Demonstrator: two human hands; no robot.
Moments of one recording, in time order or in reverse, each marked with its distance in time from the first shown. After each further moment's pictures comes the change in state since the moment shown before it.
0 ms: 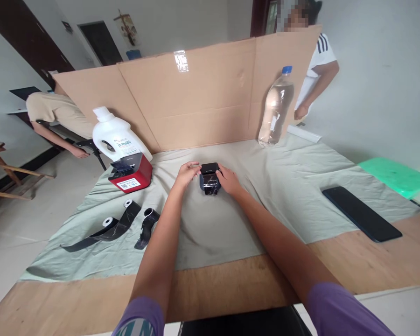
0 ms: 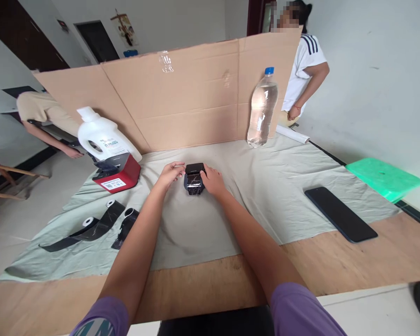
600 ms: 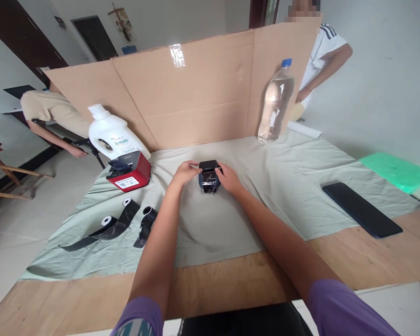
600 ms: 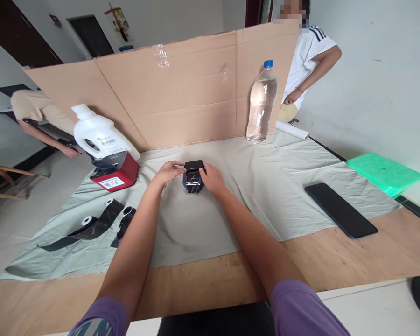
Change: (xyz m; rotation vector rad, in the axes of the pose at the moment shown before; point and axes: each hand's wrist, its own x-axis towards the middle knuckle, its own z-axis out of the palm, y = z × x) left_hand -0.004 0.009 -0.003 0.197 -0.045 -0.010; right_hand -0.001 0.000 -0.003 0.084 0.035 -0.037
